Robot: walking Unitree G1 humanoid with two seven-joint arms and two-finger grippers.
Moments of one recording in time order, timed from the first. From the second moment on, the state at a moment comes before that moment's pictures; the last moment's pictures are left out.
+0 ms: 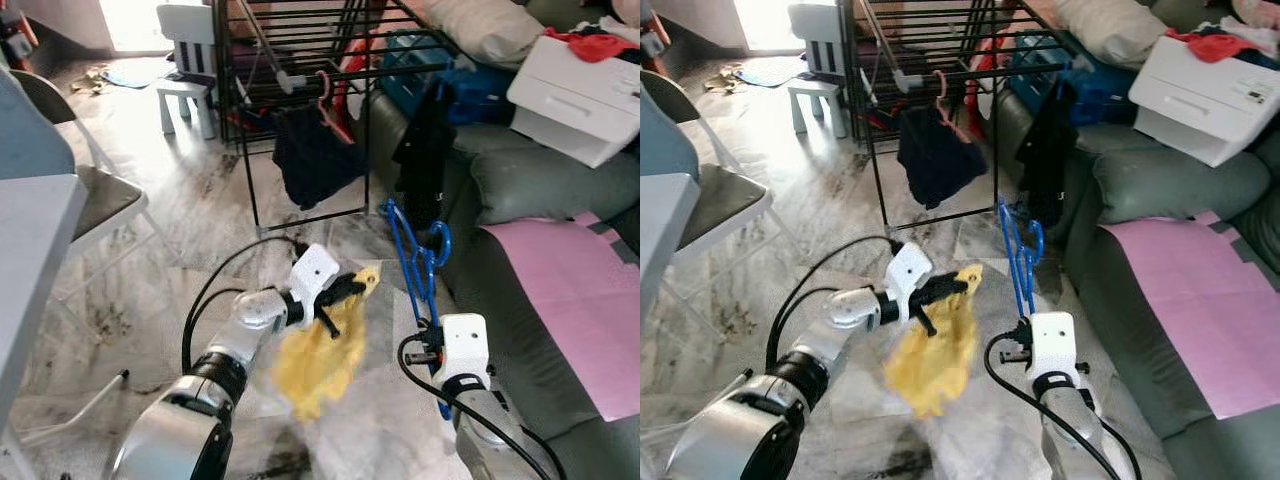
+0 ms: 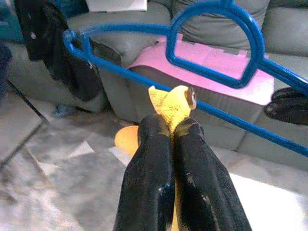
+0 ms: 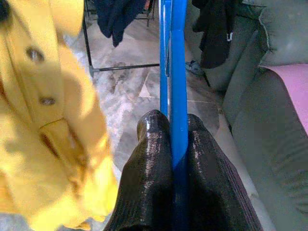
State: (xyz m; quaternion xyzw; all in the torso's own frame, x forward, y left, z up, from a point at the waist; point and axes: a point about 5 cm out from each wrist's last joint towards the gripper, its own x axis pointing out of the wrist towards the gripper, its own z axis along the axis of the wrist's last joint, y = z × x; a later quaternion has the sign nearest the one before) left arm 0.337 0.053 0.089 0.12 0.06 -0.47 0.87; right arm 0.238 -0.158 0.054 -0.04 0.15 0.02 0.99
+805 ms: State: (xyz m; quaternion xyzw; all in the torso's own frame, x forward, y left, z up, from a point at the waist) left arm 0.371 0.089 0.130 0.35 0.00 -0.40 0.85; right arm 0.176 -0.224 0.099 -0.12 0.23 0.26 0.93
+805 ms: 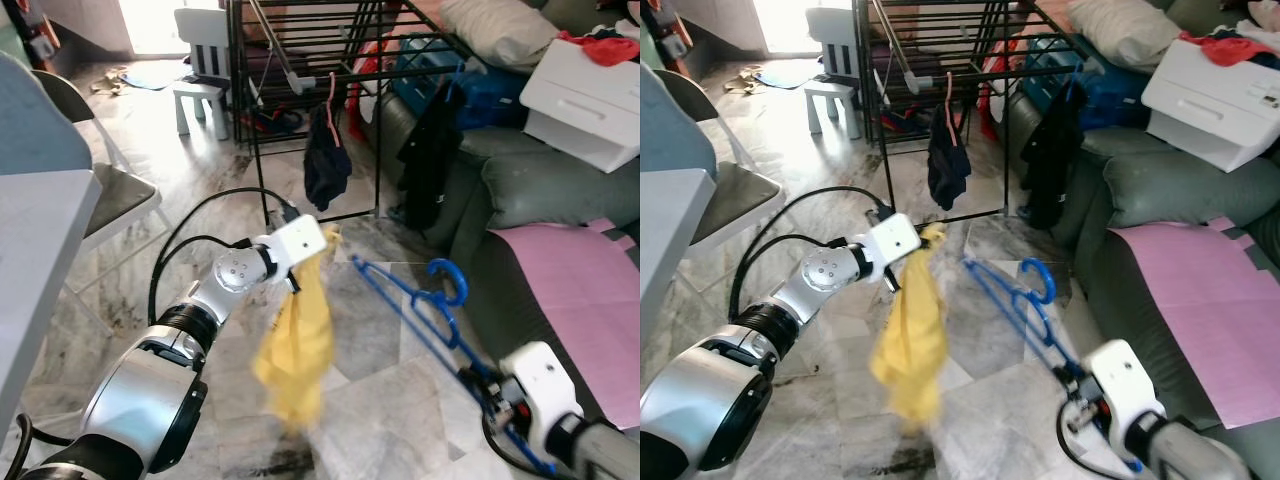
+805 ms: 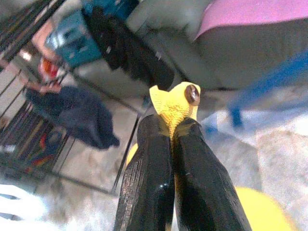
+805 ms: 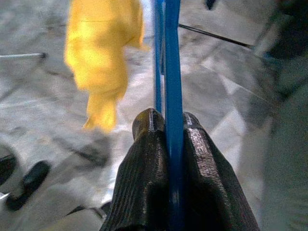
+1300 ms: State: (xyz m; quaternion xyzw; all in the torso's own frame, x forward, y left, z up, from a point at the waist) left arm 0.361 0.080 0.140 0.33 -0.06 -0.48 0.81; right arm 0.164 -0.221 0.107 -0.09 0.25 0.34 0.90
